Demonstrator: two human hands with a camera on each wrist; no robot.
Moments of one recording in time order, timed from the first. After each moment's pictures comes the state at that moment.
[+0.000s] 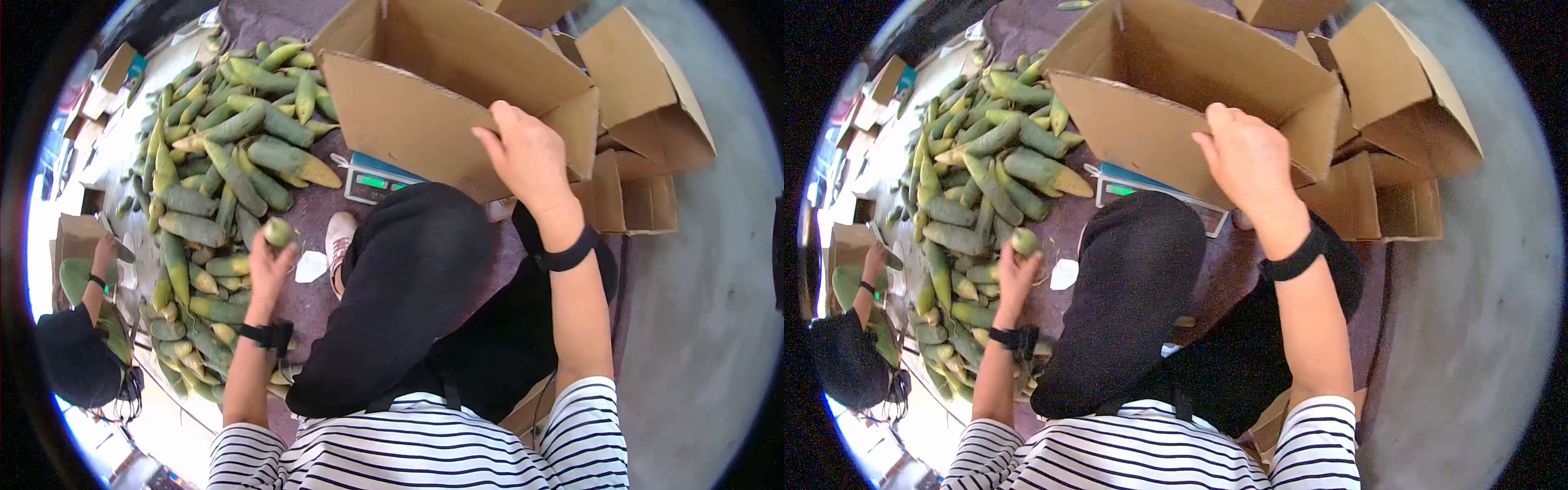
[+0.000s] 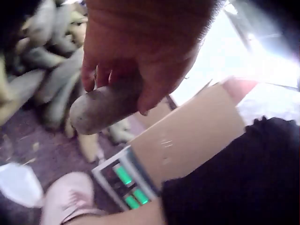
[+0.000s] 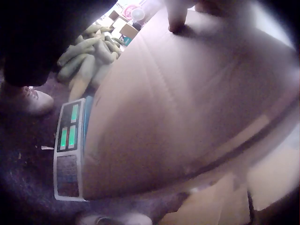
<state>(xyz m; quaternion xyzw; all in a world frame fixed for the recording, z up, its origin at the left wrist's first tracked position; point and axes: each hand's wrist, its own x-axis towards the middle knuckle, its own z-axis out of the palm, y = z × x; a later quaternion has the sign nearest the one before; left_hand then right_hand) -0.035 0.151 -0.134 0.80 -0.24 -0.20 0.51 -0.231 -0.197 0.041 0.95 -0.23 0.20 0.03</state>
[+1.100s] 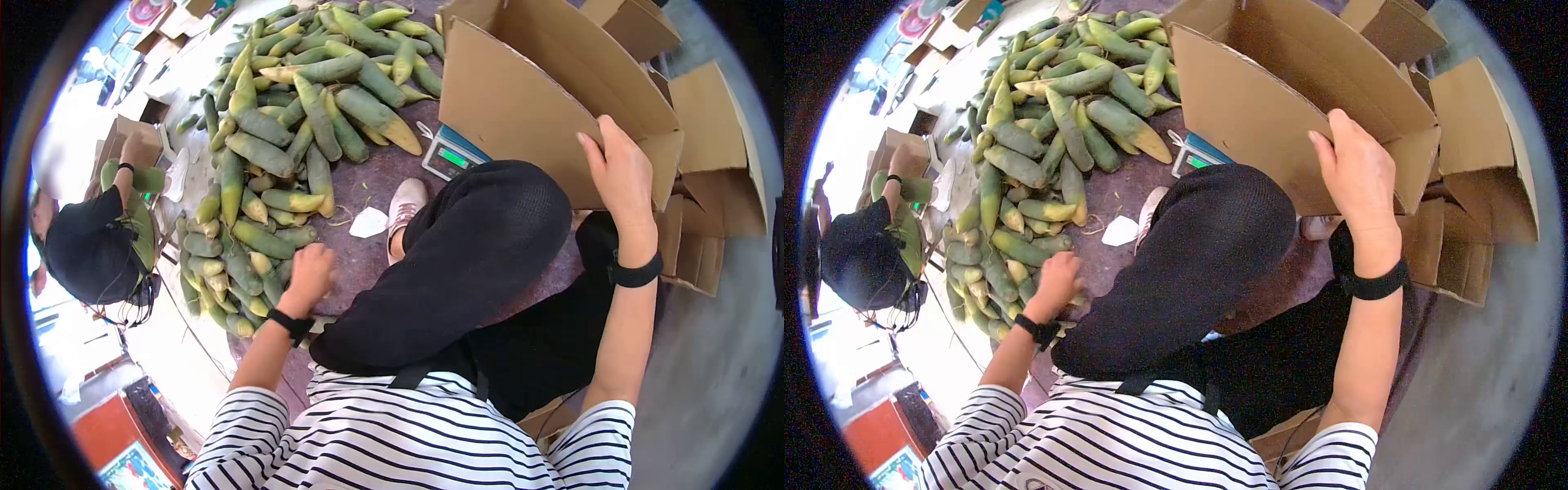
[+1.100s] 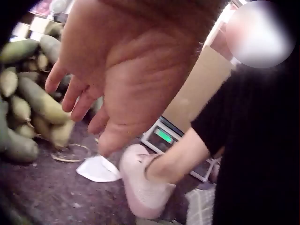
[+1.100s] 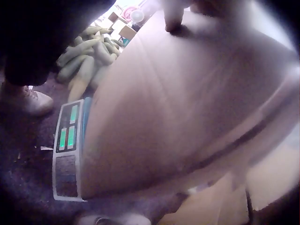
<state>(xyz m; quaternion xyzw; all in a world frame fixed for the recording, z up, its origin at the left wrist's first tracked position) -0.094 0.266 -0.147 0.88 -0.45 -0.12 0.01 -0.236 -0.200 0.044 0.96 -0.19 0.19 -0.01</state>
